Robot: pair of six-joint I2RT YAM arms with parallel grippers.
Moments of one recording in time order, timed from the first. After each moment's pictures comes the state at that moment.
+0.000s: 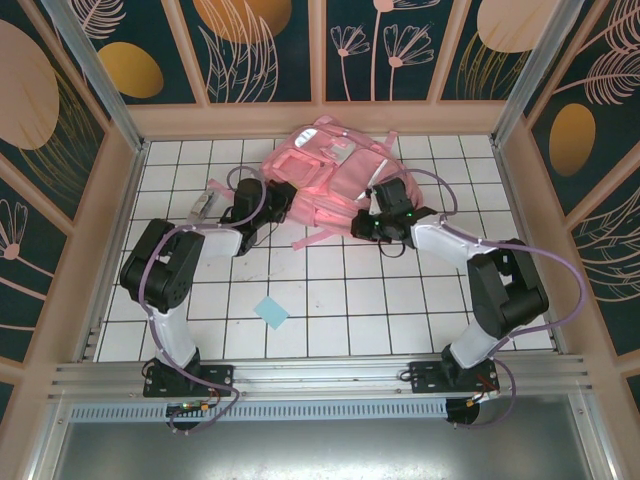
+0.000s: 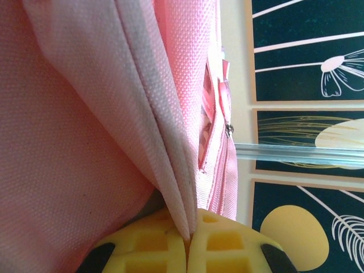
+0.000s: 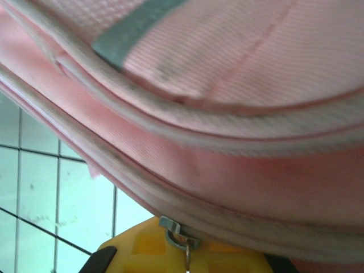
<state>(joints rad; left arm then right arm) -0.40 1.88 0.93 0.63 0.23 -1.39 0.46 1.62 1.00 -0.30 -0.28 0.52</state>
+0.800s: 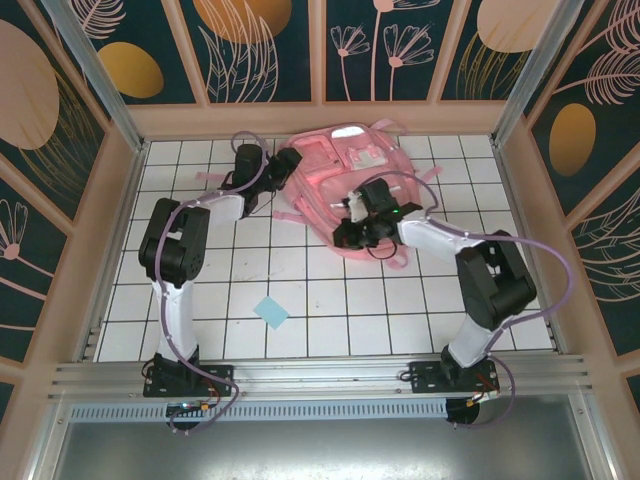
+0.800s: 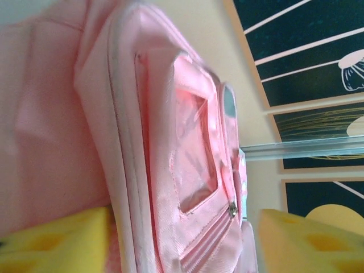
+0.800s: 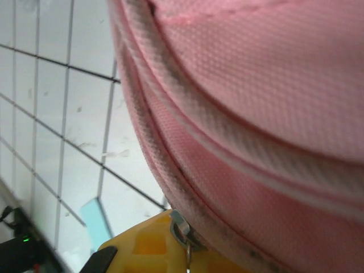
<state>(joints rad) -0.31 2.09 1.34 0.38 0.36 -1.12 0.56 1.72 1.10 -0.36 -0.52 0.48</state>
